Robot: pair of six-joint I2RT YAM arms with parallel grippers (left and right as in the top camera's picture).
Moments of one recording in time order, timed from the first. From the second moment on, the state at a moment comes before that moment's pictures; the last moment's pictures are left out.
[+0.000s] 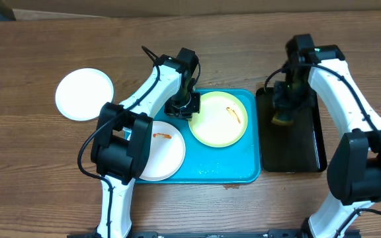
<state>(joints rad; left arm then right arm) -0.40 2.22 1.71 -1.09 0.20 -0.36 0.11 1.91 1.58 -1.22 -0.05 0.21</state>
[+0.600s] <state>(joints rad) -0.40 2.22 1.71 -1.09 0.21 -0.36 0.50 1.91 1.58 -0.94 0.14 0.20</state>
